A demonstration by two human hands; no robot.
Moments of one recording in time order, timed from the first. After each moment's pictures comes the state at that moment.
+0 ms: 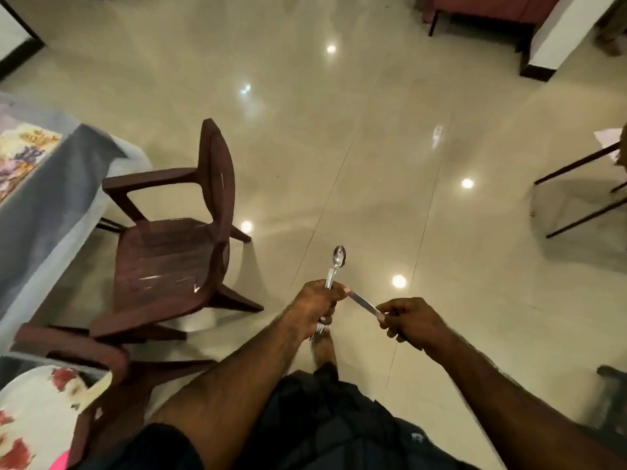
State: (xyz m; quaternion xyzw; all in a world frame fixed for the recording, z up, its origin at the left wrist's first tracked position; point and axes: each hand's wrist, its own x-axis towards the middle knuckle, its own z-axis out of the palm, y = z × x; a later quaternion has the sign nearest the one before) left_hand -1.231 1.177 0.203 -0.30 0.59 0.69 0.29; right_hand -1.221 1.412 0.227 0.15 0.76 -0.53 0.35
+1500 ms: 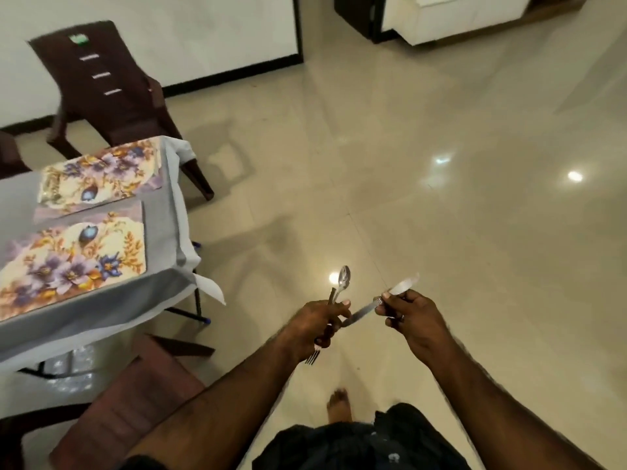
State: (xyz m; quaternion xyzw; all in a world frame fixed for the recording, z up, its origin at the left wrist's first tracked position) left_hand -2.046 0.683 0.235 -0.49 0.43 0.76 0.01; right_hand -2.226 0.819 0.252 -0.03 0.65 -0.58 0.50
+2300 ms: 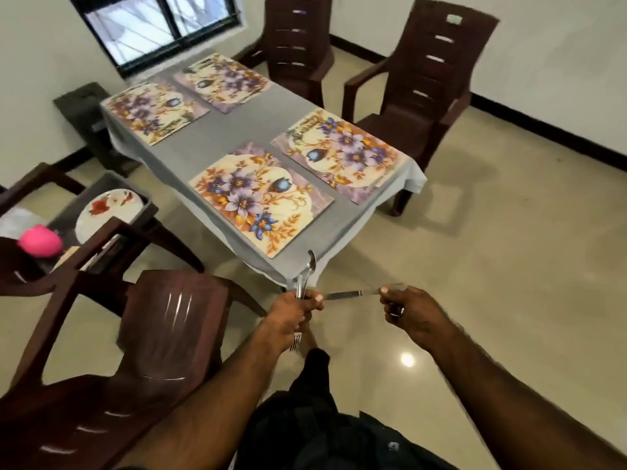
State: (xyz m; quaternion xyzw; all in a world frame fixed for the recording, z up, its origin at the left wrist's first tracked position) left_hand -1.931 0.405 0.205 -0.64 0.08 0.59 -0.49; right_hand -2.169 0.276 0.244 -0.34 0.55 -0.17 0.74
